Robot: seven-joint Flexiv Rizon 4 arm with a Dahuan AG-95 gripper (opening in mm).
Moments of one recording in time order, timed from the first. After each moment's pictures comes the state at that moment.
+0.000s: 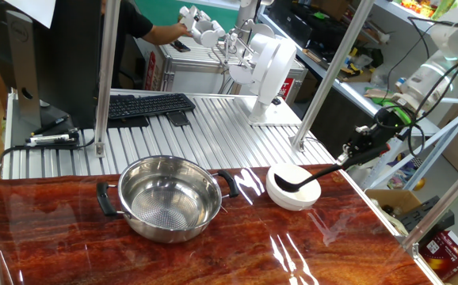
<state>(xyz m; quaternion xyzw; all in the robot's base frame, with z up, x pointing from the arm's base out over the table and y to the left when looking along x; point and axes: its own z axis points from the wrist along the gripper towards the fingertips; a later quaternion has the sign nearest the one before) 0.510 -0.252 0.262 -0.07 -0.96 -0.26 0.07</state>
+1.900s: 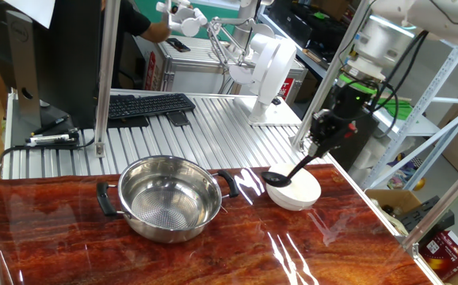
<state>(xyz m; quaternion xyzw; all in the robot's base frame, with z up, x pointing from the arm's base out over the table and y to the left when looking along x) 0.501 -0.115 0.319 -0.11 -0.99 -0.07 0.06</state>
